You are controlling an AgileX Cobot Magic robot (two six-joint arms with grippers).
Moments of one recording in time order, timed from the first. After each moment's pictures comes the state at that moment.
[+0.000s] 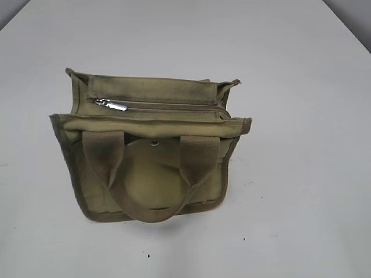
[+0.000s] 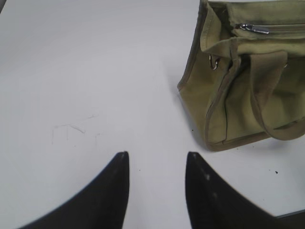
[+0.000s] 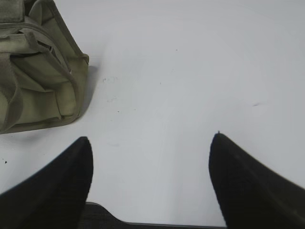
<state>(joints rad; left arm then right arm) -0.05 -0.01 -0.52 -0.14 1.06 0.15 -0.02 -0.01 -0.49 0.22 1.08 -0.13</state>
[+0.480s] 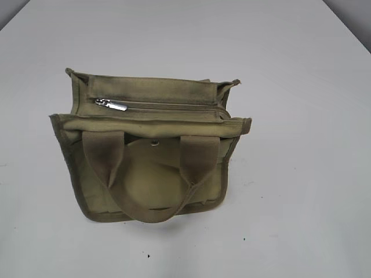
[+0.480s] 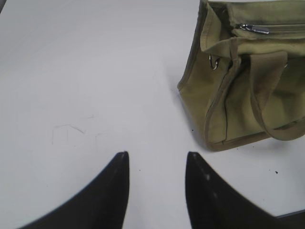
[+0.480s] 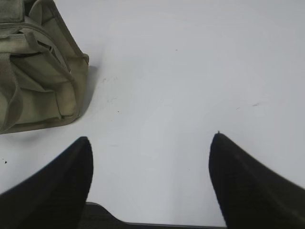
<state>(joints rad) -0.05 -0.01 -0.52 -0.14 1.06 0.15 -0.02 -0.01 -0.49 0.22 1.08 -0.13</state>
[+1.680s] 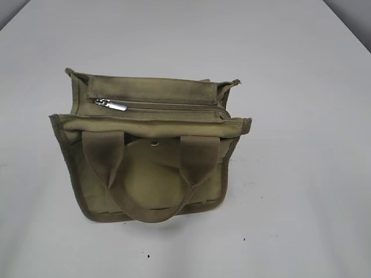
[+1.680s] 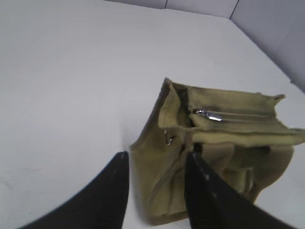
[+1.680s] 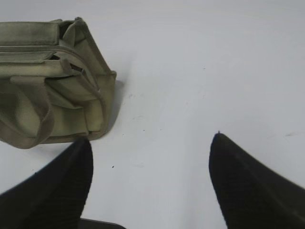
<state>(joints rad) -0.05 0.23 -0.56 -0.38 0.77 0.15 -0.02 0.19 -0.52 0.35 0.93 -0.24</state>
